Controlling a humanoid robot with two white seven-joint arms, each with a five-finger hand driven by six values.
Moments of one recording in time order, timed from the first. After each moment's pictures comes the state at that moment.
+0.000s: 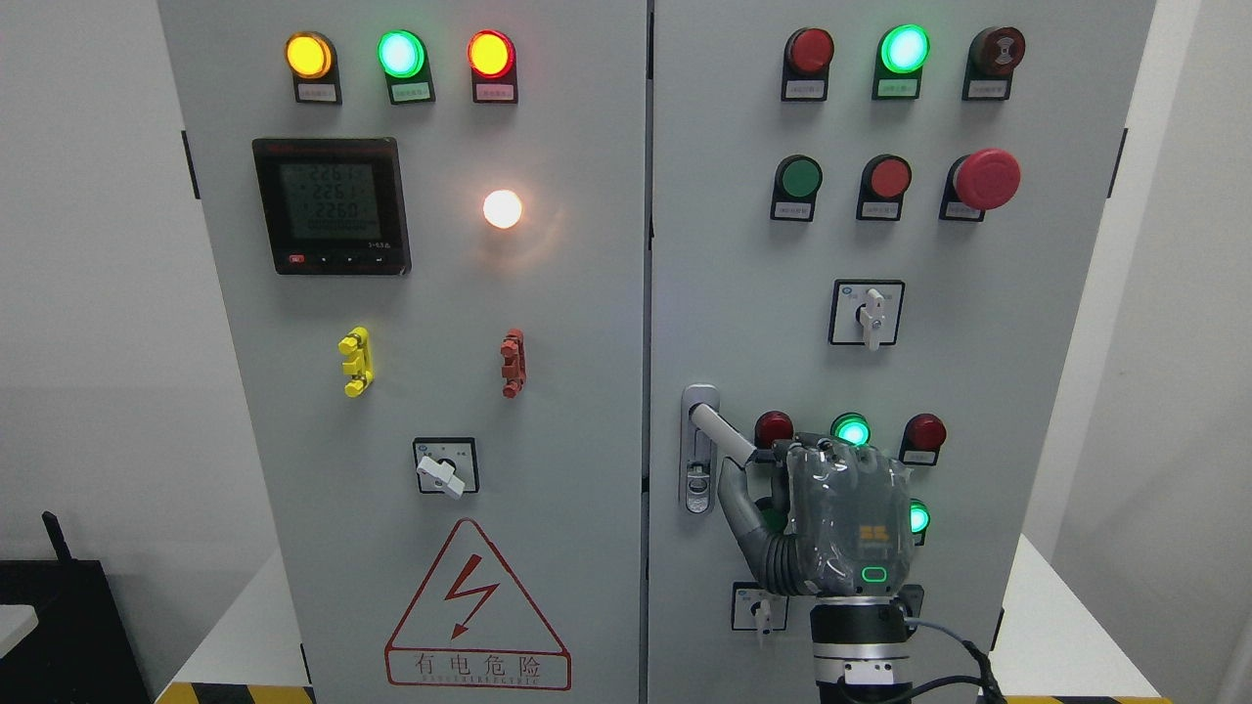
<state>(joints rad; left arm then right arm) 0.00 -0.09 0.00 0.00 0.00 -0.09 0.00 -0.49 0.15 0.18 -1.65 1.35 0.11 -0.27</state>
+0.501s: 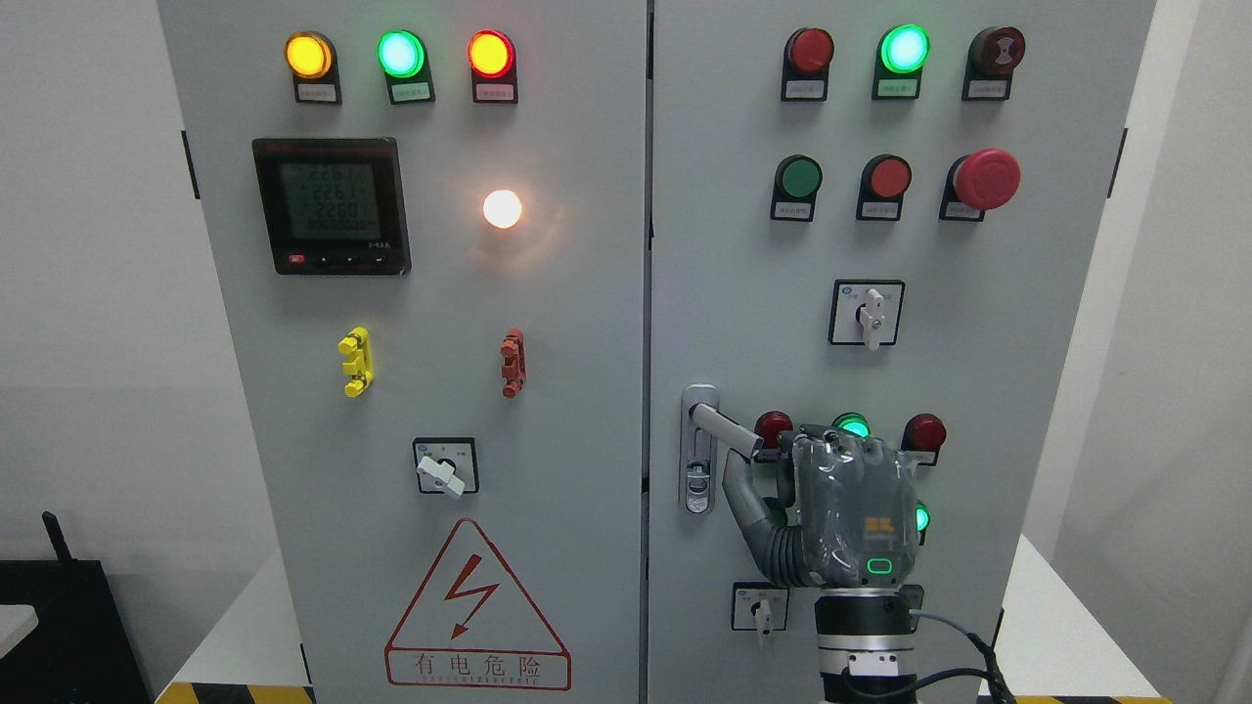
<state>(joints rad) 0.00 -0.09 0.00 0.00 0.00 -0.09 0.00 -0.50 0.15 0.18 -1.66 1.35 0.11 -0.27</state>
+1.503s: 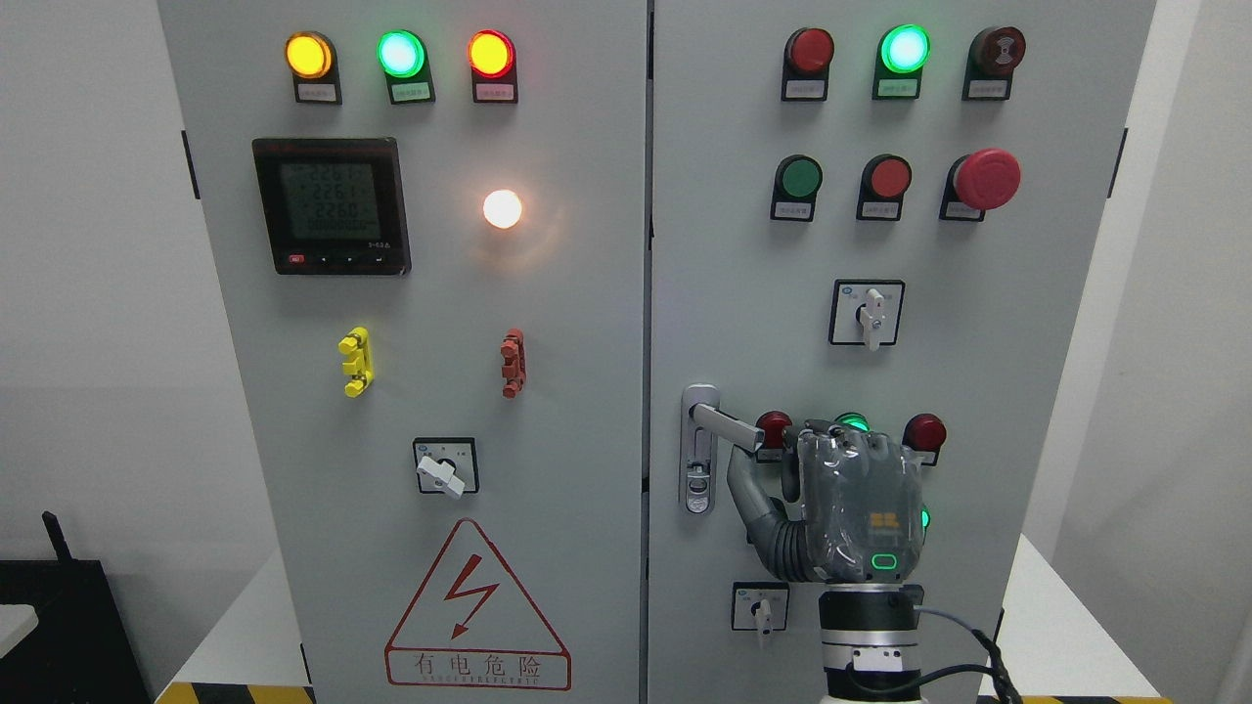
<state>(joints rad) 0.00 -0.09 0.00 0.00 0.00 -0.09 0.00 -0.51 0.15 0.17 -1.66 1.35 0.11 -0.27</state>
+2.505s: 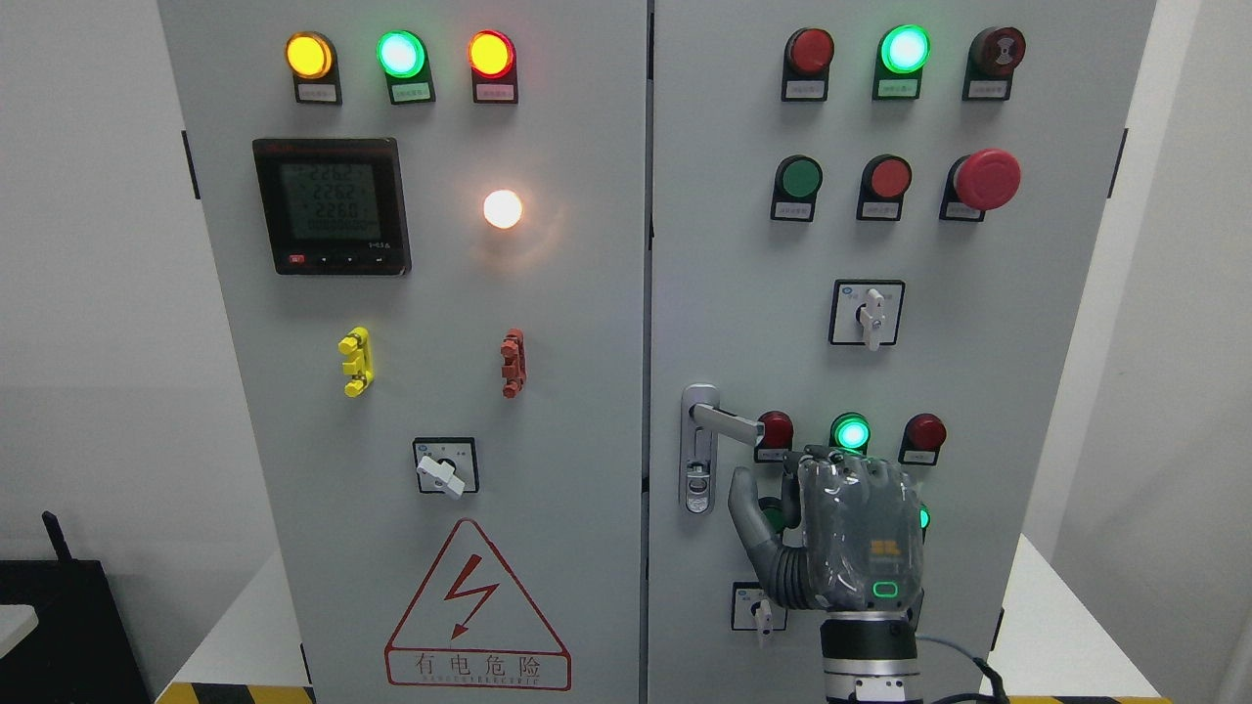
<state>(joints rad) 0.00 -0.09 0.00 0.00 0.00 -0.09 0.00 -0.40 0.15 0.17 -1.71 1.35 0.09 -0.28</state>
